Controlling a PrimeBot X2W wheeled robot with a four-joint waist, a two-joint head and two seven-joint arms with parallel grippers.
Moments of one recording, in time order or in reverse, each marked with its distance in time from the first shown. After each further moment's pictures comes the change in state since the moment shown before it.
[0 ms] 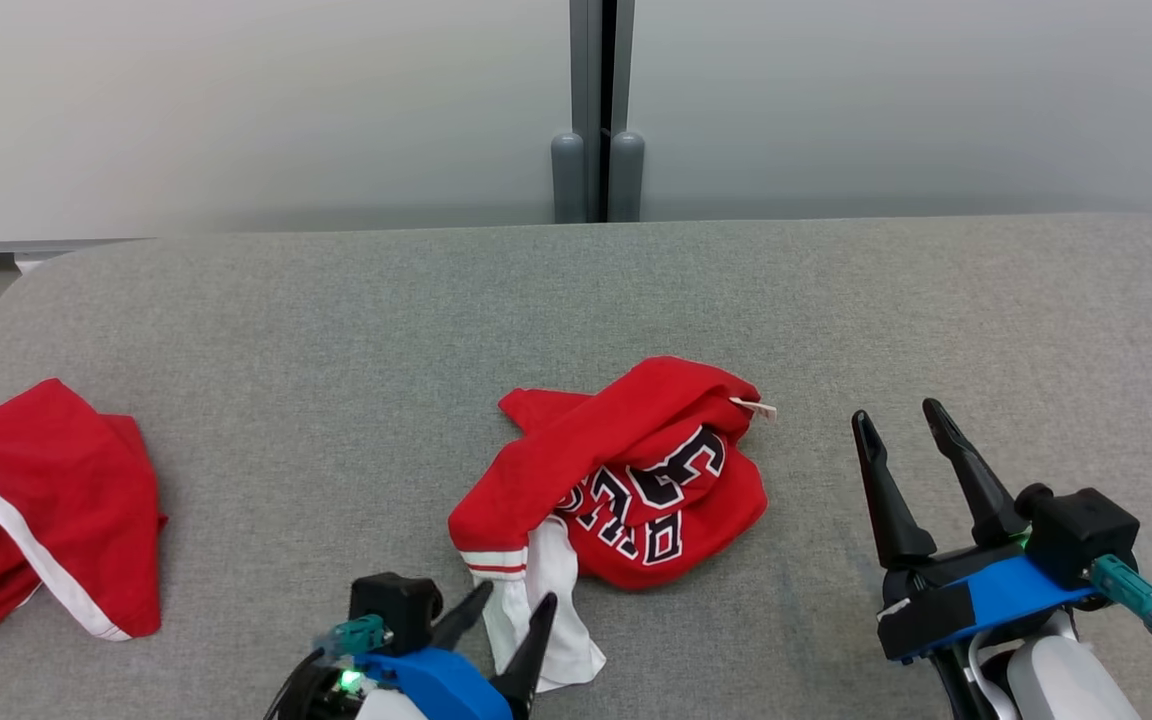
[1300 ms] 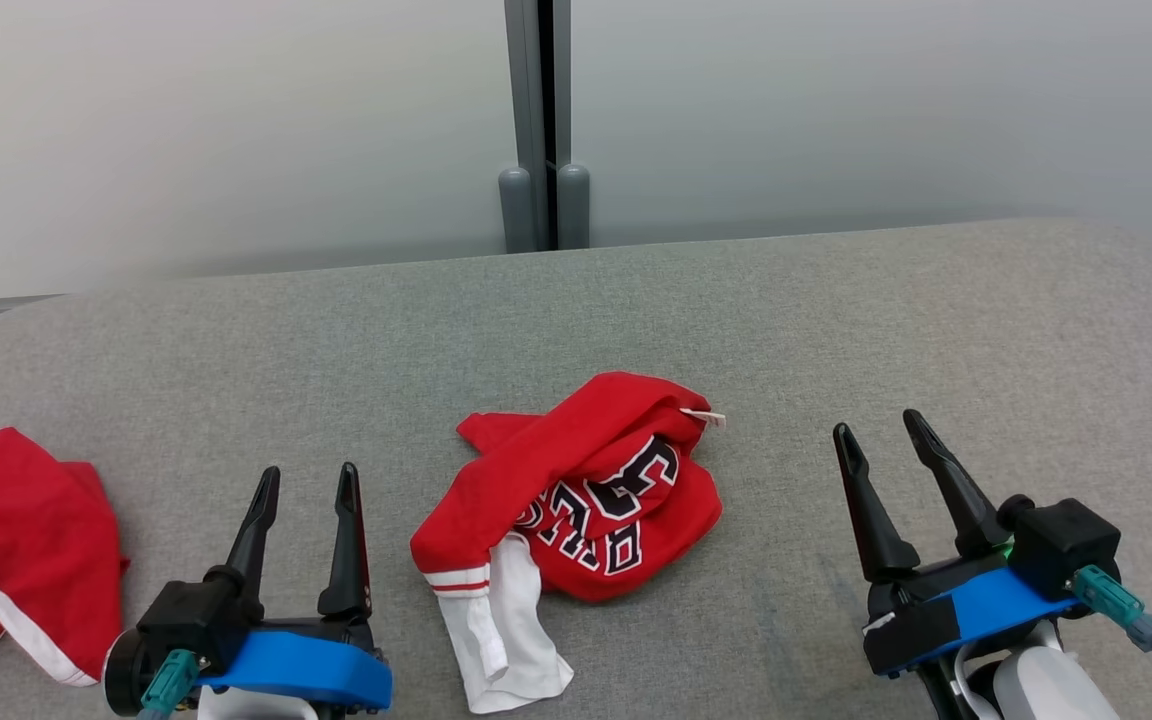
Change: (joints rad) left arm -0.026 0.008 0.239 0.030 0.147 0.059 -0.458; right arm 0.015 0.008 0.022 -0.015 -0.002 0.000 0.000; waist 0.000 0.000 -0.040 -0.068
